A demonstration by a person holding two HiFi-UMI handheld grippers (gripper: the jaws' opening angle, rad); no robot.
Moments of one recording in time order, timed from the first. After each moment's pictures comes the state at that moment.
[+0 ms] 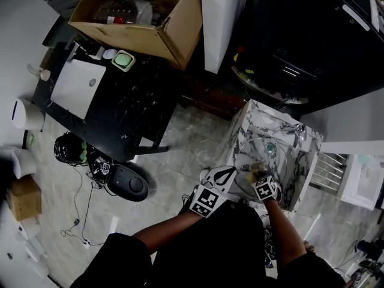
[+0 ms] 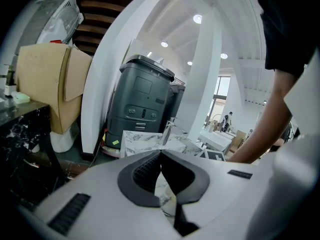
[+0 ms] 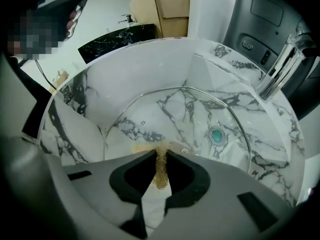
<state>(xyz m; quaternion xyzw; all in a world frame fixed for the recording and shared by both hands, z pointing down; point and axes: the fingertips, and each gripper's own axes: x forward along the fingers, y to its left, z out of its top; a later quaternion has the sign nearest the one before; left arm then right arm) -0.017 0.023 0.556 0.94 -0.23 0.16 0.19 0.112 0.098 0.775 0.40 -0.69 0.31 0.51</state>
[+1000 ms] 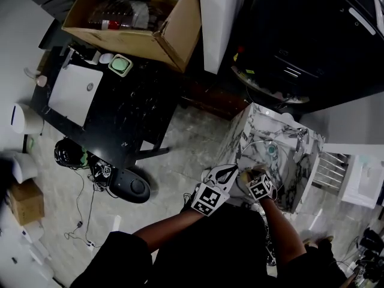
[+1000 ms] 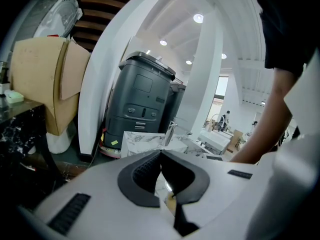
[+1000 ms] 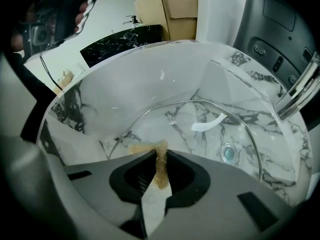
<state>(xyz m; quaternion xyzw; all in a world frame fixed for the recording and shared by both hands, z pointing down) -0.013 -0.006 0.560 0.94 -0.22 0.17 0.20 0.071 0.067 0.772 0.38 -0.71 0.31 0.51</state>
